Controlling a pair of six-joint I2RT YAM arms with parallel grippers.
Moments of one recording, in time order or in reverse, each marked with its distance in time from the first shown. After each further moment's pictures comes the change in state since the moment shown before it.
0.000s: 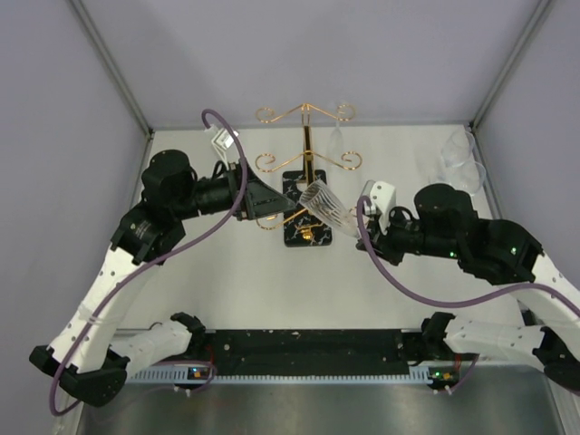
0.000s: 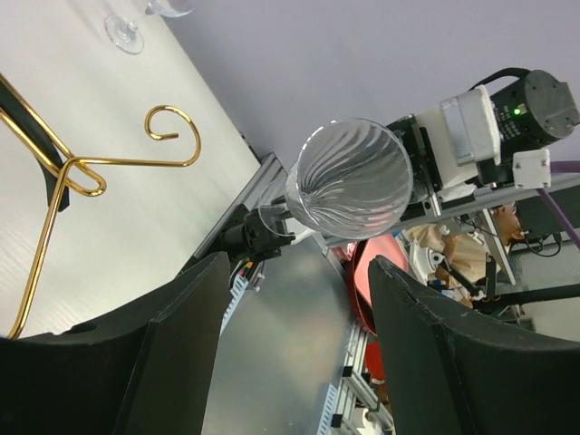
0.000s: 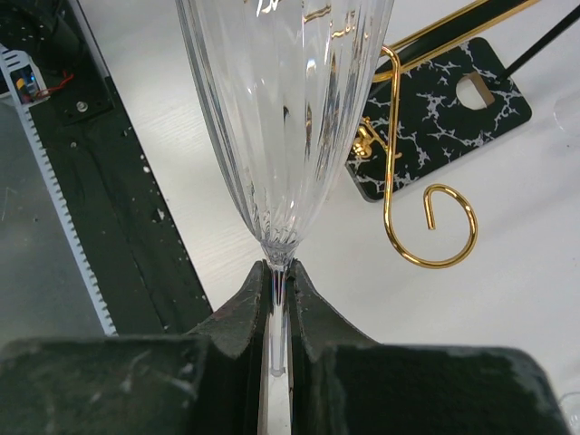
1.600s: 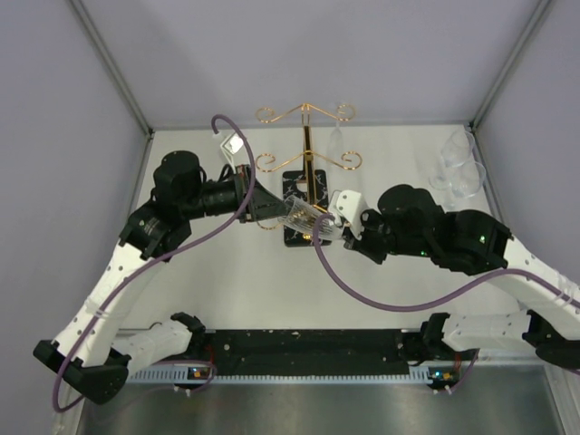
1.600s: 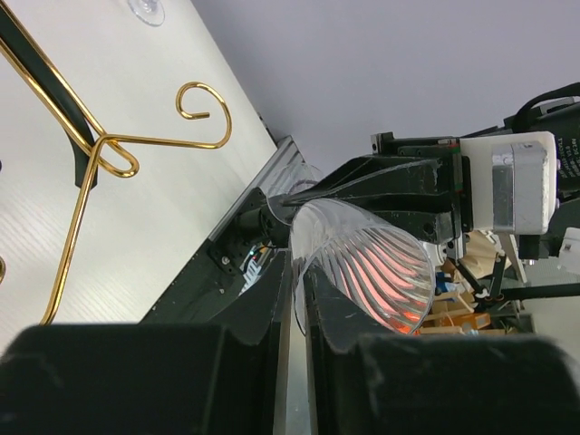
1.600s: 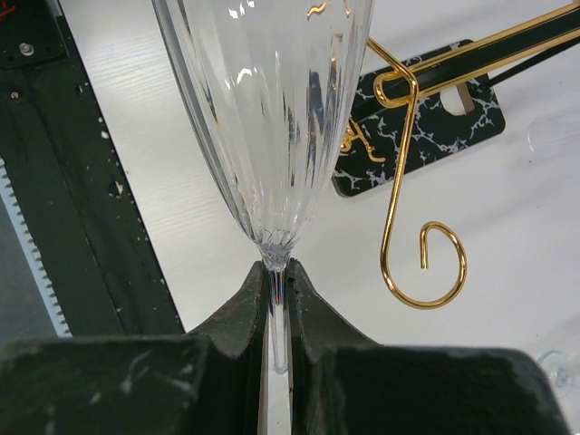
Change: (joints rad) left arm 0.005 0.017 -0.048 -0.026 0.015 0.029; right arm 0.139 0.150 0.092 -0.055 0.148 -0.098
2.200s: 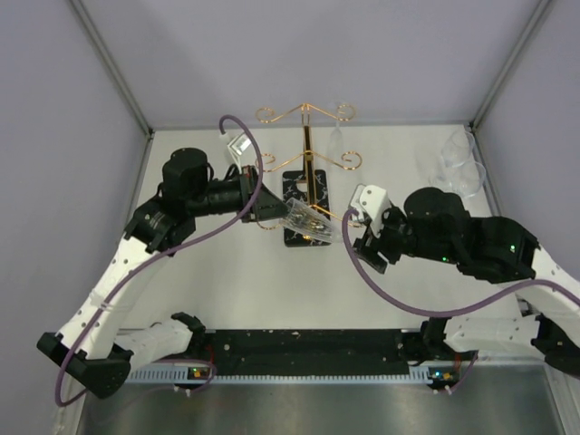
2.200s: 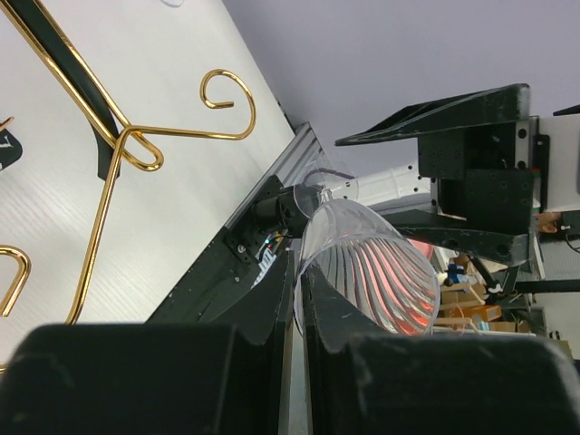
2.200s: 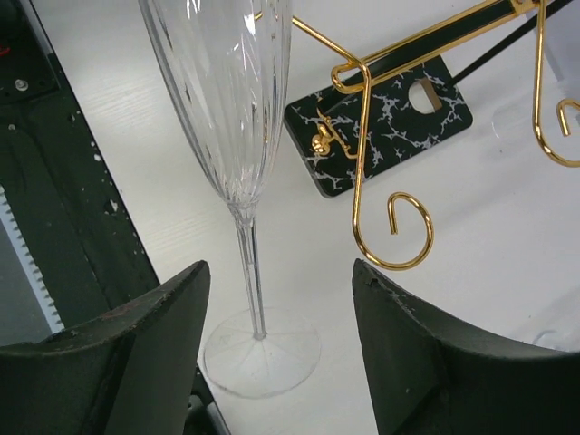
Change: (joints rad) left arm 0.000 0.034 0.007 -0.044 -0.004 0.056; right arm 0.006 -0.069 0.002 -0.011 0.064 0.042
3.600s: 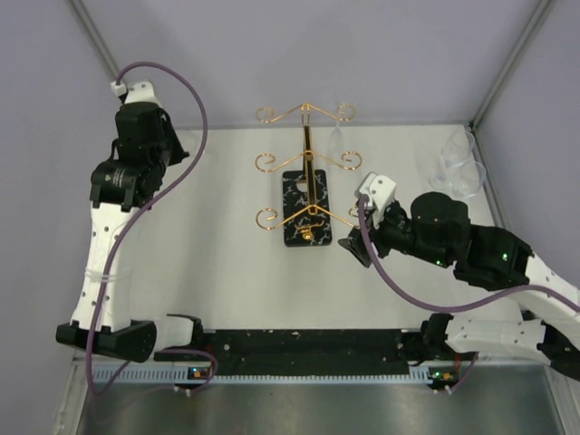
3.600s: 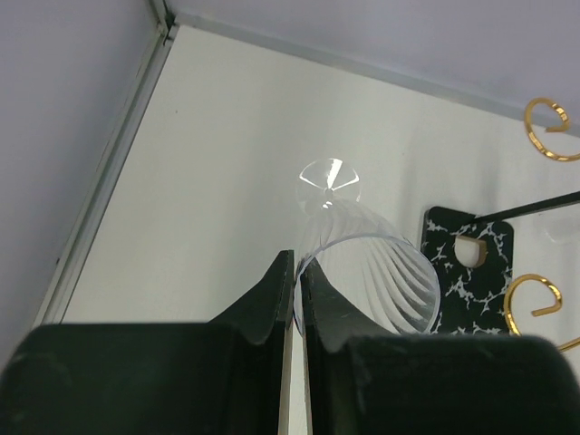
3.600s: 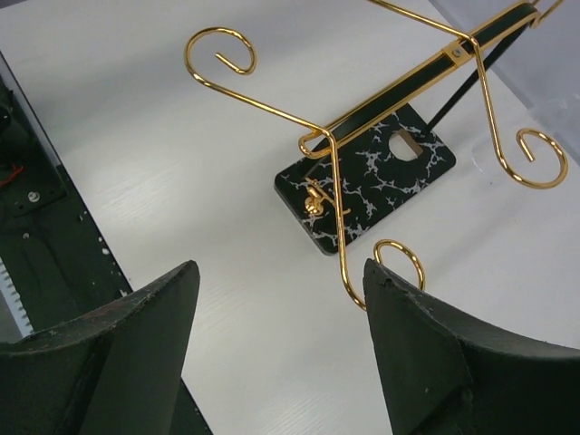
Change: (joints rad) left arm 0.357 0.220 0.482 -0.383 -1.026 0.483; right arm 0.000 -0.093 -0.140 0.269 0.053 0.100
